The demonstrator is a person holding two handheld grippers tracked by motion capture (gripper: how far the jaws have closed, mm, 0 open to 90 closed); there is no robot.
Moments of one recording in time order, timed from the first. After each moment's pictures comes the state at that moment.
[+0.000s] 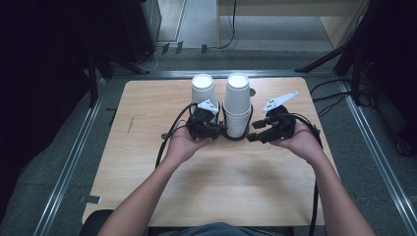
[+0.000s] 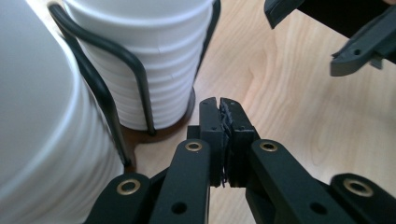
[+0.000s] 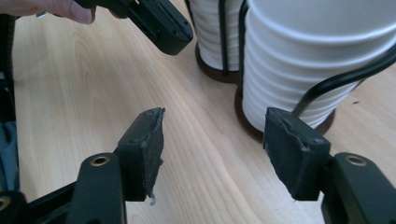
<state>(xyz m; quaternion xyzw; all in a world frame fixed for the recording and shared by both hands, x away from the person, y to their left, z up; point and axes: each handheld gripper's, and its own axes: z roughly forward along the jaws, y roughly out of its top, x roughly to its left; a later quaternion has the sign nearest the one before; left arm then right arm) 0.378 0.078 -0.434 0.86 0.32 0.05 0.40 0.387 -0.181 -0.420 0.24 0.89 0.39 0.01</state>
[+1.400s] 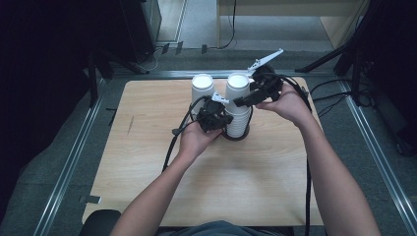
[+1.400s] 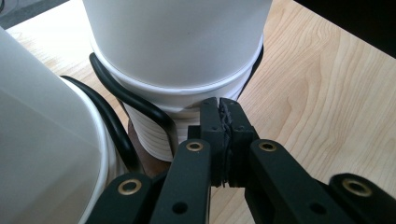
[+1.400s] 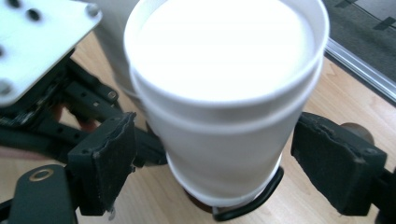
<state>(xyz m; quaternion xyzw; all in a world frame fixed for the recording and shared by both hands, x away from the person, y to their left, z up) 0.392 0.050 -0.429 0.84 0.37 0.11 0.38 0.453 -0.134 -0.353 0.27 0.89 0.37 0.07</state>
